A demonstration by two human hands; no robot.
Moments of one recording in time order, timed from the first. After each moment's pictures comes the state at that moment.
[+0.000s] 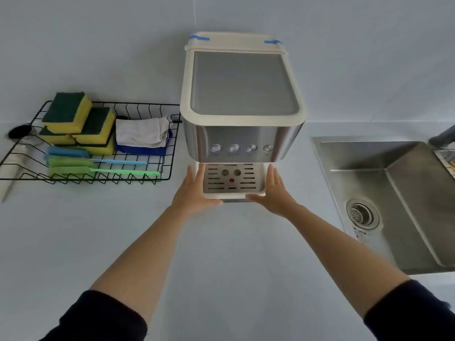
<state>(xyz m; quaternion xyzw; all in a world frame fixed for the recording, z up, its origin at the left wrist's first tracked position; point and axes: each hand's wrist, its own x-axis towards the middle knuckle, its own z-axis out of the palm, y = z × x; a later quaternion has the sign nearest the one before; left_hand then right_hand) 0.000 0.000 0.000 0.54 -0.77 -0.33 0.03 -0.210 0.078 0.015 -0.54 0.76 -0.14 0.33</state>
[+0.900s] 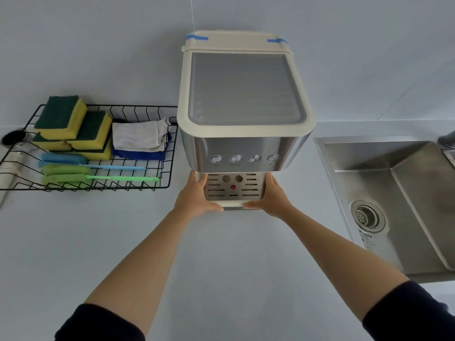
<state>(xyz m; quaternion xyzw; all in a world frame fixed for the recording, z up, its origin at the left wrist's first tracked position) -0.005 -0.009 0.006 0.55 -0.76 -0.34 0.02 -0.205 0.057 0.005 -0.49 0.75 -0.24 0.37</state>
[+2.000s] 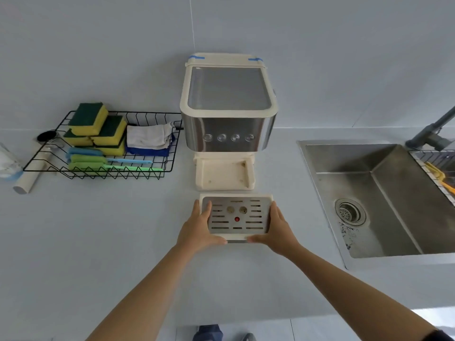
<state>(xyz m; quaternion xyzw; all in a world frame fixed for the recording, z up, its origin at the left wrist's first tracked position) 0.009 0.130 0.015 0.56 -0.77 -0.32 0.00 -0.189 0.200 0.018 -0.50 0.73 -0.28 0.36</state>
